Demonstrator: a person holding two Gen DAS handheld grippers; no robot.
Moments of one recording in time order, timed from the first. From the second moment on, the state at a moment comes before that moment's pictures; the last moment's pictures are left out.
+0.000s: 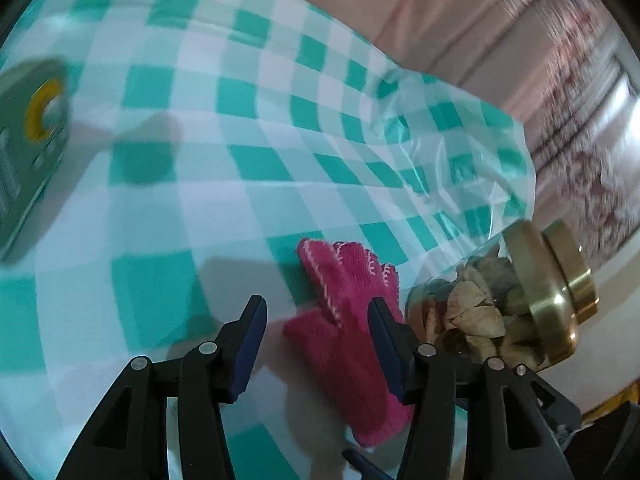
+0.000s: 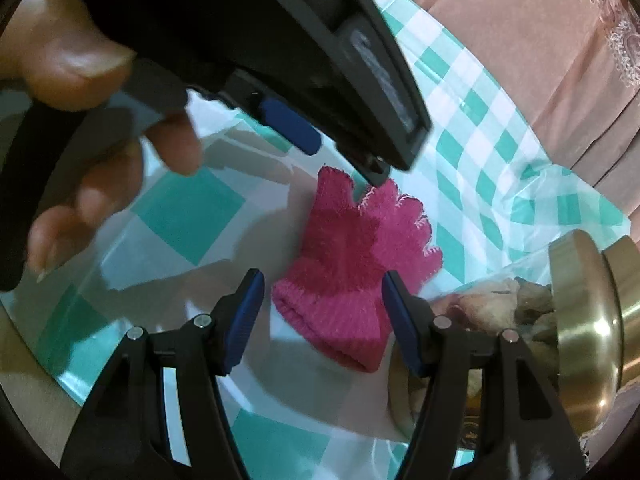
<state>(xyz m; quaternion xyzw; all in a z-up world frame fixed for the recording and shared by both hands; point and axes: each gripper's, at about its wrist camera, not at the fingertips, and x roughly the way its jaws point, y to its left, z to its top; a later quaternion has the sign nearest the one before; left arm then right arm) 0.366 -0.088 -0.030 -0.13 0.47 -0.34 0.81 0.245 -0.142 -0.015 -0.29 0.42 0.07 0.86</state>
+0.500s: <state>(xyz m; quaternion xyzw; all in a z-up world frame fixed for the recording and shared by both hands) 0.365 -0.138 -0.040 0.06 0.44 -0.38 0.81 0.257 -0.151 -0.017 -0.24 0.43 0.09 0.87</state>
